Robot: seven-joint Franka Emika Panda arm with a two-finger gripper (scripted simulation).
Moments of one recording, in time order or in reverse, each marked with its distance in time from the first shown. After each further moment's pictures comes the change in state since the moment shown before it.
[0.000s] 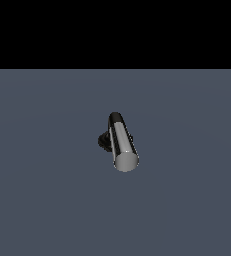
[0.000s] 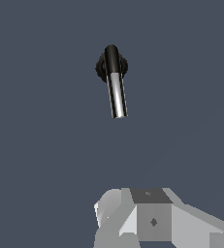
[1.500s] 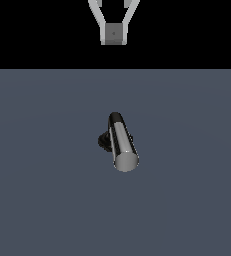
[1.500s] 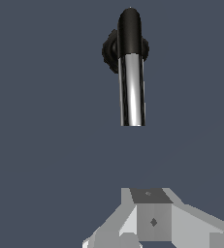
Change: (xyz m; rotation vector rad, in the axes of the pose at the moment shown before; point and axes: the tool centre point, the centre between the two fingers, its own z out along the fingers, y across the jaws) arm 0.028 -0.016 0.162 -0.001 -0.010 -0.093
